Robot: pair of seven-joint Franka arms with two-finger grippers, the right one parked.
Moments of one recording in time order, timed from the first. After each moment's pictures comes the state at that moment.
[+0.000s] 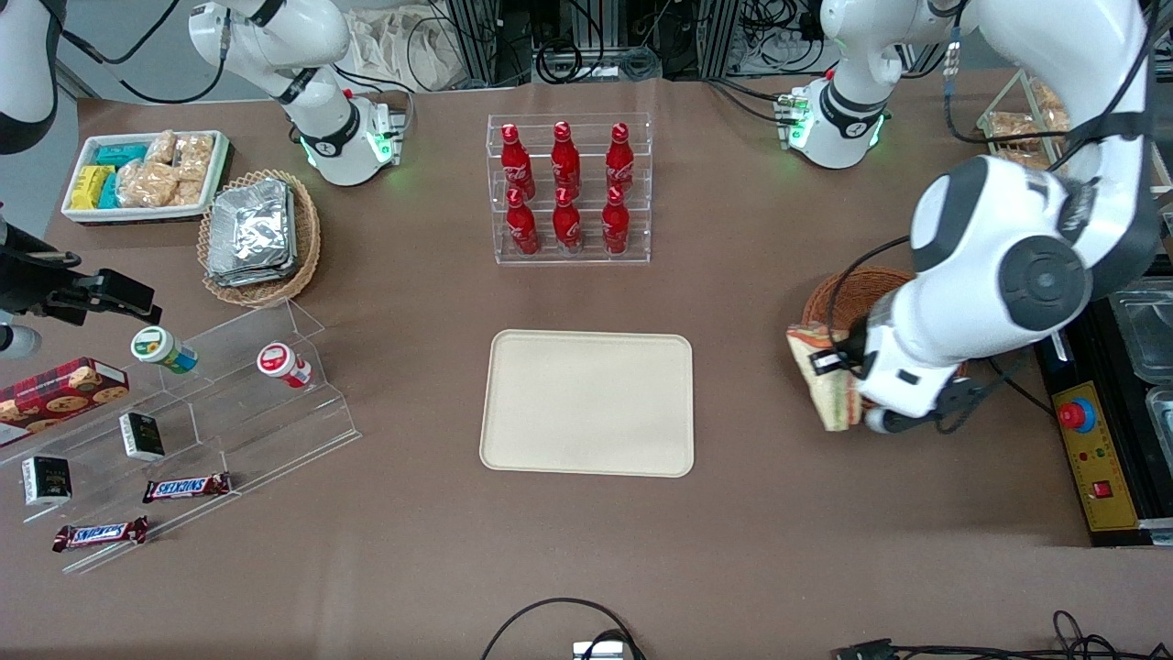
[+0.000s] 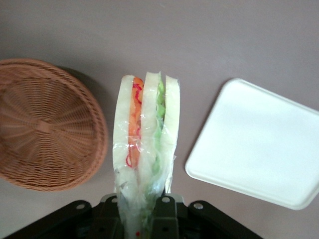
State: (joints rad) arm -0.03 0.39 -0.34 -1.45 -0.03 1.70 -0.63
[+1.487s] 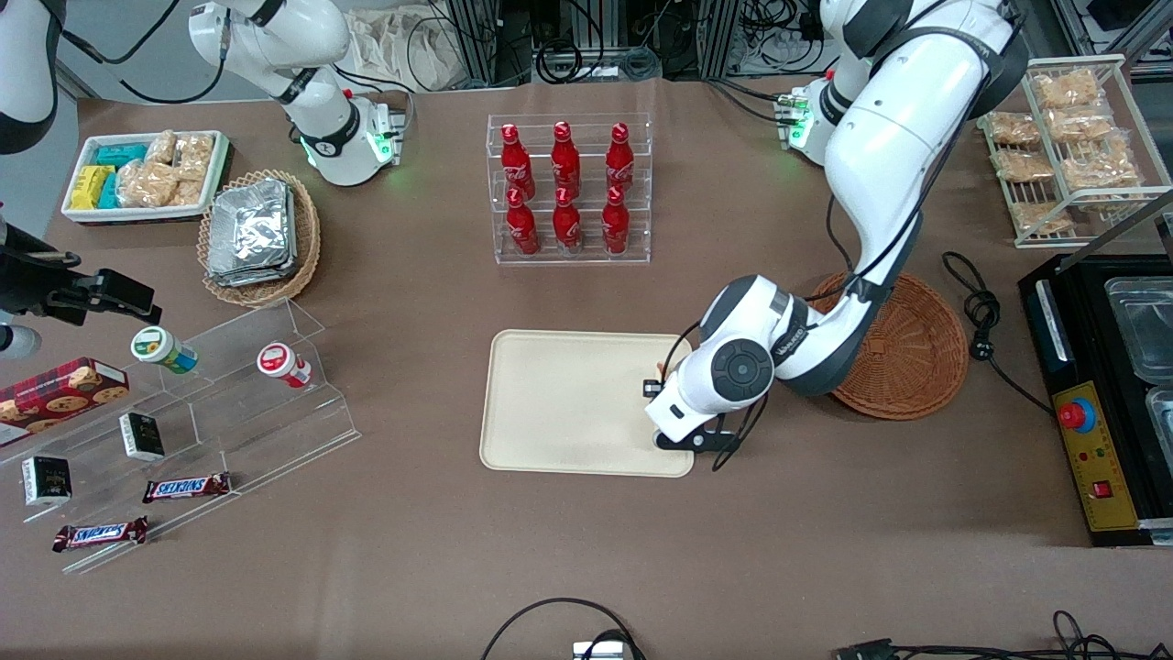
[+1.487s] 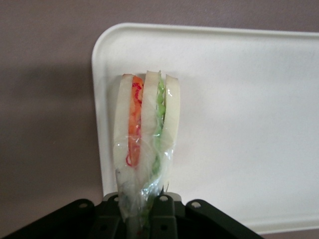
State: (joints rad) arm -0.22 0.81 -0.41 -1.43 0.10 2.11 -0.54
